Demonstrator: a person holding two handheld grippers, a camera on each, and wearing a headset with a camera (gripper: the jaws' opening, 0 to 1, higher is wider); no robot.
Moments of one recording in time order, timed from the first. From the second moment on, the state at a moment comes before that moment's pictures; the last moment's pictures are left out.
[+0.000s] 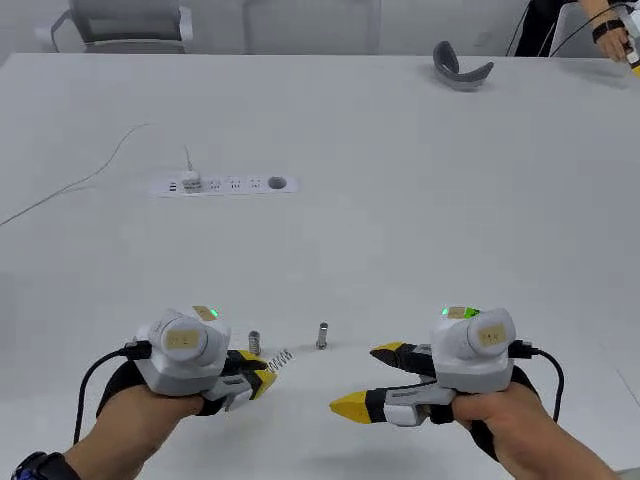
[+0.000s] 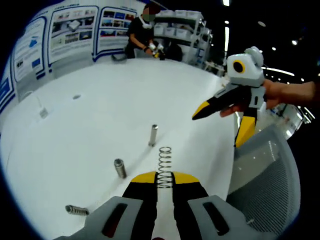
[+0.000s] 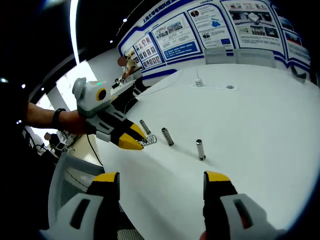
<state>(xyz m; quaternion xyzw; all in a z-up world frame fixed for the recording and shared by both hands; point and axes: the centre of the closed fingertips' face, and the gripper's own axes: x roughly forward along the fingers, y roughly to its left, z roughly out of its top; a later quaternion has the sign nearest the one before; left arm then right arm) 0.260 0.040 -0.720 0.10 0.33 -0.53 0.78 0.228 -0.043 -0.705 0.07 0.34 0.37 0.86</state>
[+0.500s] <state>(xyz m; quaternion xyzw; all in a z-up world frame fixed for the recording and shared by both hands) 0.253 0.043 -0.688 0.06 0.29 -0.54 0.79 0.254 -0.003 -0.671 0.12 0.31 0.42 0.85</state>
